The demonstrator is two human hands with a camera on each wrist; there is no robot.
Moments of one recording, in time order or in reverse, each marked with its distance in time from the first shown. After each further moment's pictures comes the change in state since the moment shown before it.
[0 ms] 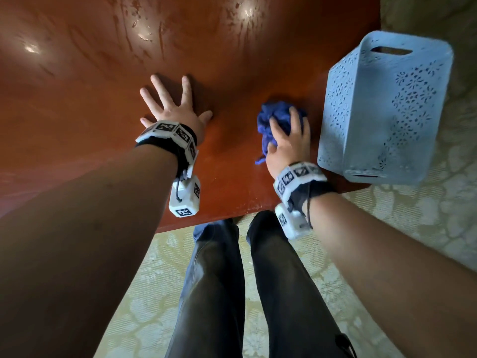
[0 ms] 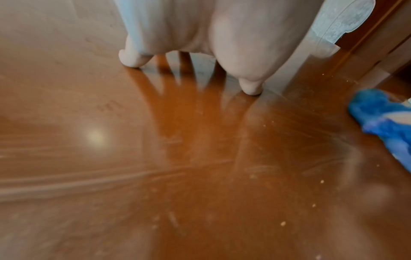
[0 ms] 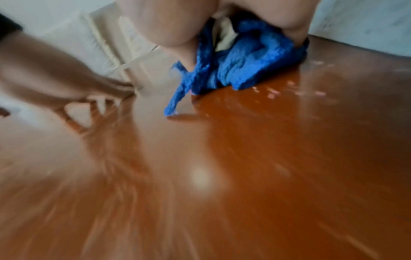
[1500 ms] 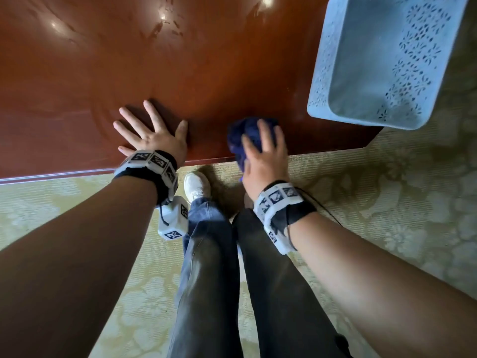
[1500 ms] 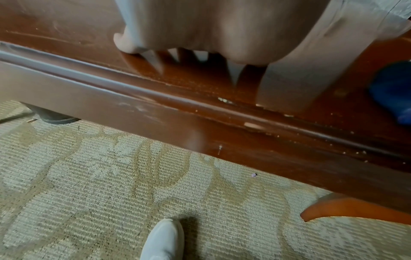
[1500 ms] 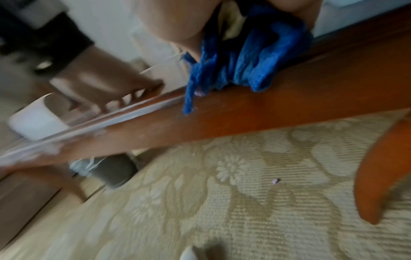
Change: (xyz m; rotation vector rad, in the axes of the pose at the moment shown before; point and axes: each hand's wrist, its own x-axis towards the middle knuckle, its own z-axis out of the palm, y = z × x) left_hand -0.110 -0.049 0.118 -0.135 0.128 -0.287; right_hand -0.123 0.046 0.041 0.034 -0.045 -0.297
